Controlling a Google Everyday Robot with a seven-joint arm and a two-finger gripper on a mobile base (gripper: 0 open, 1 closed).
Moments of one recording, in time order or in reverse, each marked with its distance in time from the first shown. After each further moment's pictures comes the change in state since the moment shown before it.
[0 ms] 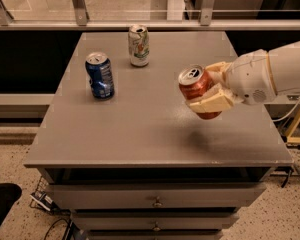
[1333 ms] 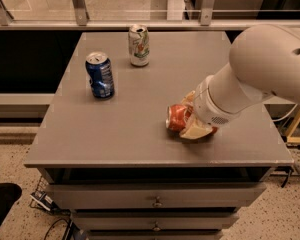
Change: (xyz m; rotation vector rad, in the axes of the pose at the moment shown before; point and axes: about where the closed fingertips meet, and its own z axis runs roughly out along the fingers) arm 0.068 0.030 0.052 -0.017 0.561 -0.165
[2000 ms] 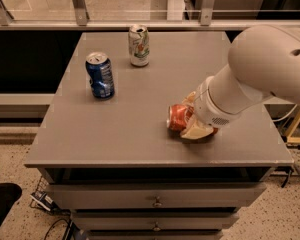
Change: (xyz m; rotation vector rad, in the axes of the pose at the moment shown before) arm 0.001 0.000 -0.001 0.001 0.015 -0.002
